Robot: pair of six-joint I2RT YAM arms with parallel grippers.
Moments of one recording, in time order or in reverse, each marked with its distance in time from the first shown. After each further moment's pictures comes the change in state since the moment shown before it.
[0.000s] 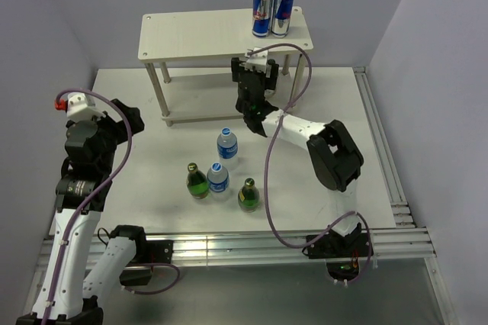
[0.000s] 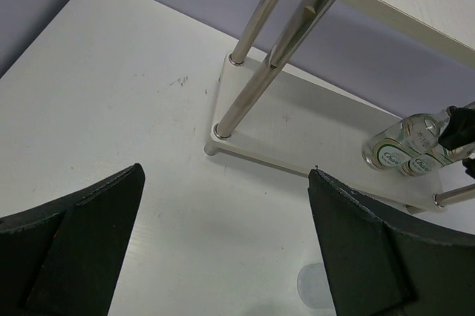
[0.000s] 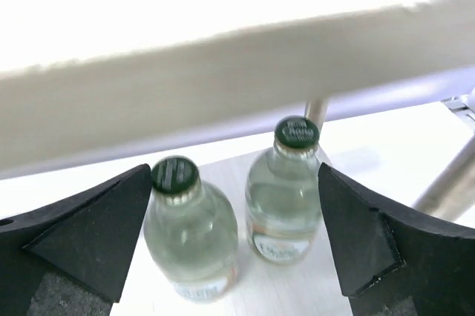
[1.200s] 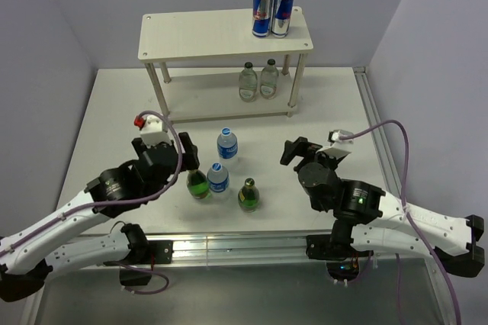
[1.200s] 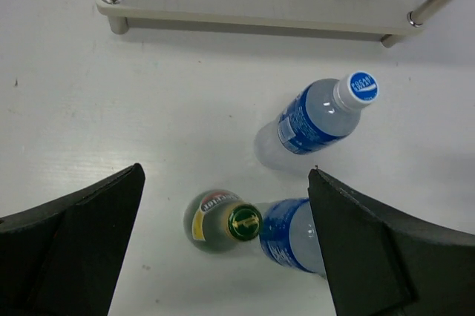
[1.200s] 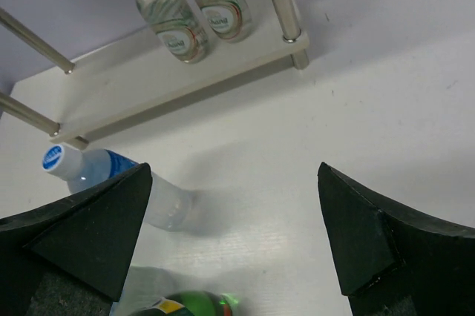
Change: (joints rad) left arm -0.849 0.148 0.006 -0.246 -0.512 -0.232; right arm 0.494 -1.264 -0.680 -1.133 0.231 0.846
